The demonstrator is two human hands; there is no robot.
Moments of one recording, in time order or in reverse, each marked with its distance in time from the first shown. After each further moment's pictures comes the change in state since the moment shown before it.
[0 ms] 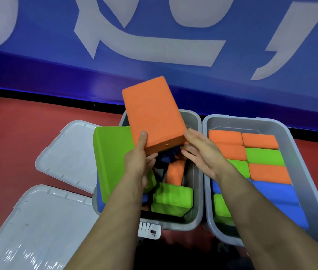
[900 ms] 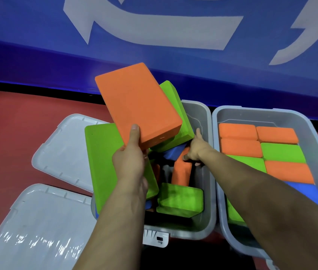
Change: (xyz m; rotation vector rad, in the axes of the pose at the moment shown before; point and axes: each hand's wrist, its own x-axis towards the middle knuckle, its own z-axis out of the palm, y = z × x) left_hand 0.004 0.014 -0.005 -0.127 0.205 0.100; right_hand 0.133 0.061 -0.025 -1.415 0.110 0.280
